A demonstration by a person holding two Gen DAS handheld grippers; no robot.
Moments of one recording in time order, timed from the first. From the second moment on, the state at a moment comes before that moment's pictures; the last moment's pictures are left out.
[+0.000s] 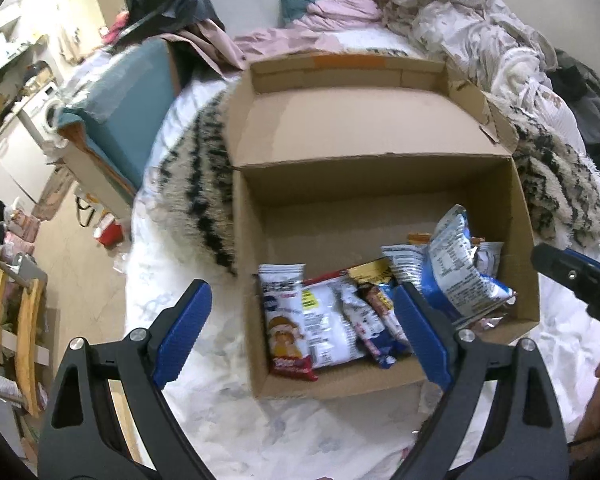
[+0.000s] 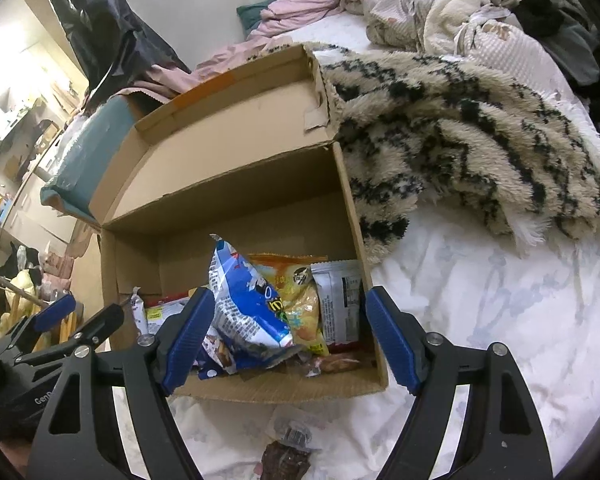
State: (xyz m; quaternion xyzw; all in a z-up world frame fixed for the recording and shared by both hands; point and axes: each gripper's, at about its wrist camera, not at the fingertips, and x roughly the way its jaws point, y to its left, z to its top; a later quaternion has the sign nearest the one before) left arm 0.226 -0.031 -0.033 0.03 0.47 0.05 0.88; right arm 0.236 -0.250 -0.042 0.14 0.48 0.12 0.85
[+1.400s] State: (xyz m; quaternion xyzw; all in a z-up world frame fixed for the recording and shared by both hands) left arm 0.094 0.009 -0.072 -0.06 0.51 0.02 0.86; right arm 0.112 -0.280 -0.080 0.18 0.56 0.08 0.80
